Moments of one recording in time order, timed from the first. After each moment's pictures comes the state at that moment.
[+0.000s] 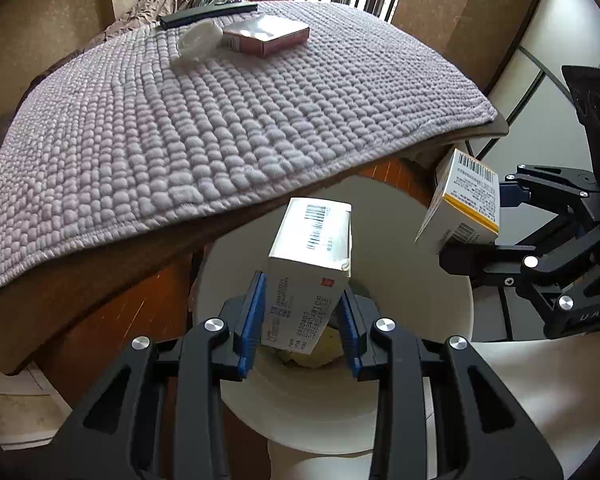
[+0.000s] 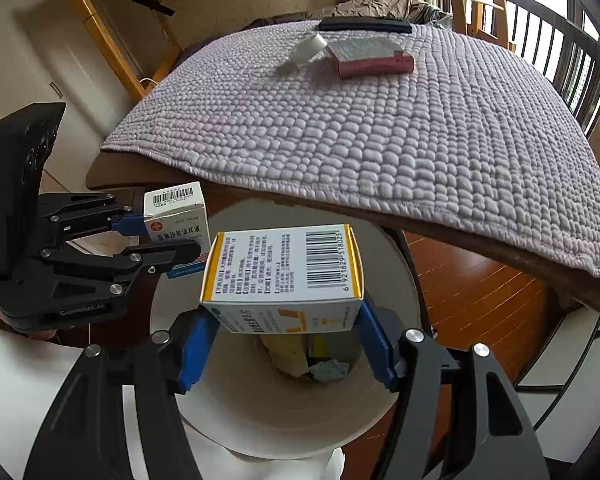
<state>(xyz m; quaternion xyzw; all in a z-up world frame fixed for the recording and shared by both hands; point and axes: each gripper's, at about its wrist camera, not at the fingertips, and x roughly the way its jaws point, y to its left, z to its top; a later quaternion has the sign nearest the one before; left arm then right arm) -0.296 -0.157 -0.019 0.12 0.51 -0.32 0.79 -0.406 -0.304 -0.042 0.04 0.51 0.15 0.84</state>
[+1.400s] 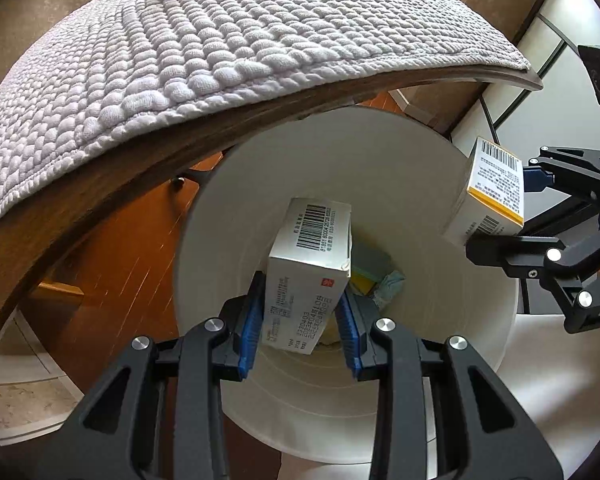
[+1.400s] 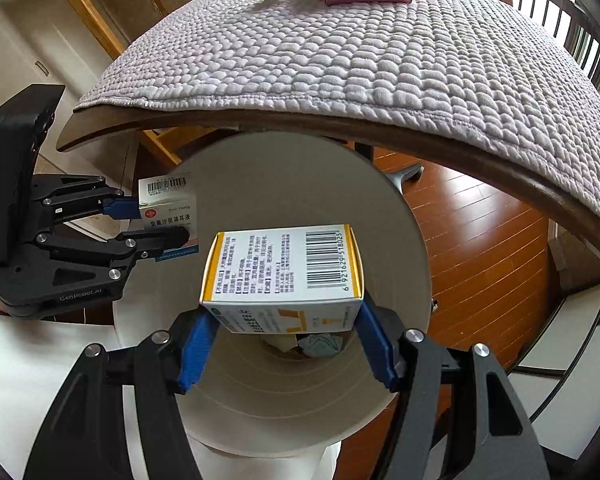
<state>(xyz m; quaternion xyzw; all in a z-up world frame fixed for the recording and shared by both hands) -0.302 -0.180 -0.103 0.15 0.56 -0.30 0.76 -0.395 -0.290 -0.112 0.03 0.56 0.14 0.81</state>
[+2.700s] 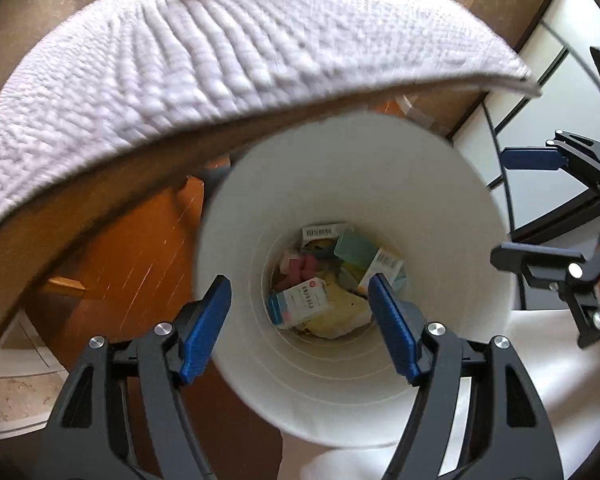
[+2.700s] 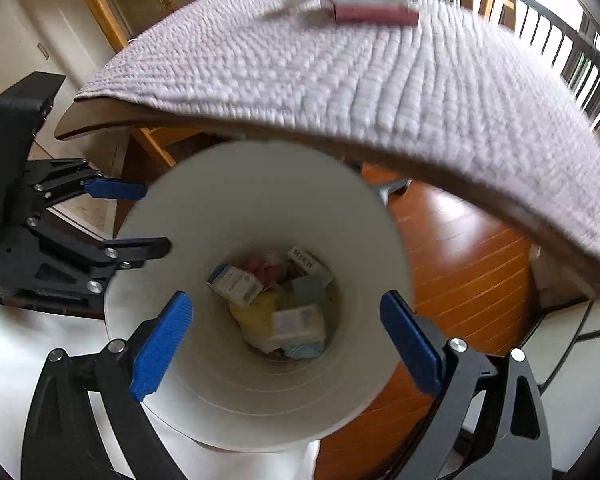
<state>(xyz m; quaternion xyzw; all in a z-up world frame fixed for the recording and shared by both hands) -0.295 -0.163 -0.099 0.14 0.55 -0.30 0.77 -0.375 -0.278 -0.119 -0.03 0.54 0.13 0.83</state>
